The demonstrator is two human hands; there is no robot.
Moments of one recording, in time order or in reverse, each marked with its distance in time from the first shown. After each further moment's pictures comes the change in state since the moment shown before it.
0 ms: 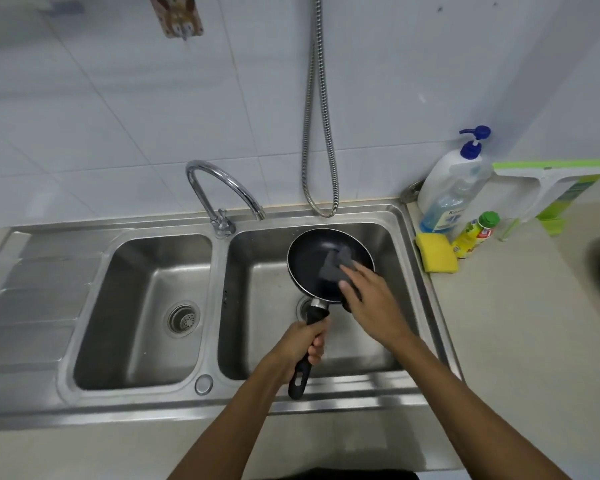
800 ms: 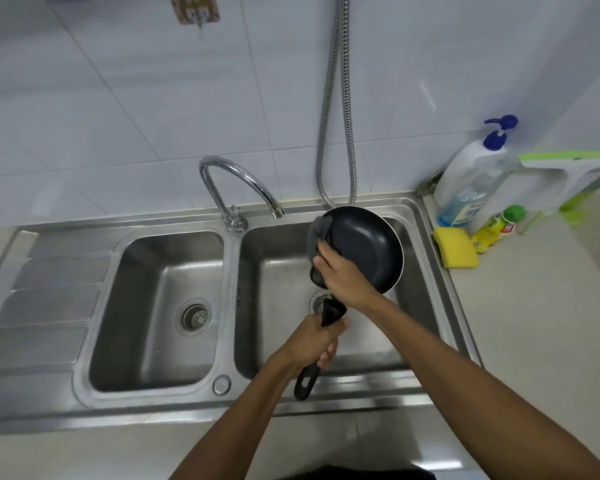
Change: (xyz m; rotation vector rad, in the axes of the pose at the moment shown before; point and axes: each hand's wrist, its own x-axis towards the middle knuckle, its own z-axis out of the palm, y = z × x) left_hand -0.025 0.021 -0.018 0.289 -0.105 0.090; right_hand 0.060 -0.077 0.024 0.371 -0.267 0.147
